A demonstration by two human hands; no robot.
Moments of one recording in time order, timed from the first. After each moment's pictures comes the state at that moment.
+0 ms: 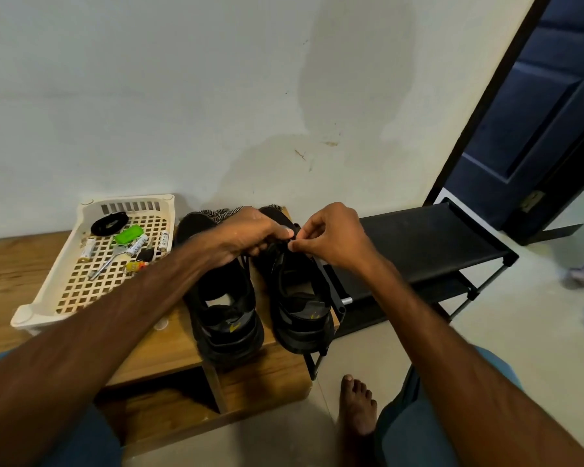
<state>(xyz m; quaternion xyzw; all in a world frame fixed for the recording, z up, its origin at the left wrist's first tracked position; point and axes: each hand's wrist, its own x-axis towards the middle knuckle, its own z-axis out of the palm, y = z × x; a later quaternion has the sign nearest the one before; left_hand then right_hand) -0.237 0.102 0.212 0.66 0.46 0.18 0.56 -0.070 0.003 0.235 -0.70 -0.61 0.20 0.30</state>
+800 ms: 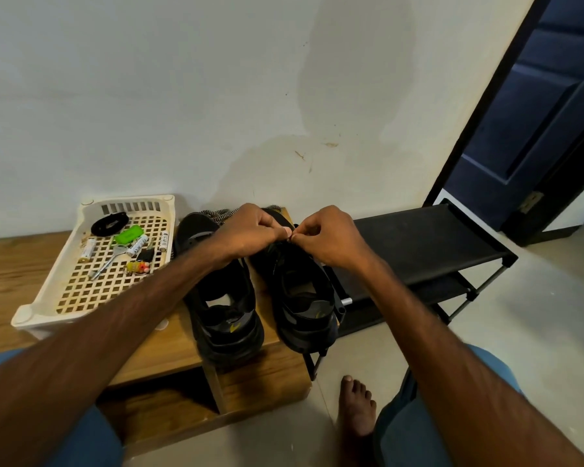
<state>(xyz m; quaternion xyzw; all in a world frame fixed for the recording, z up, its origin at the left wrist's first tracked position) -0.241 0.091 0.216 0.77 0.44 0.21 0.42 -0.078 0.009 0.233 -0.71 -0.62 0.19 0.29</state>
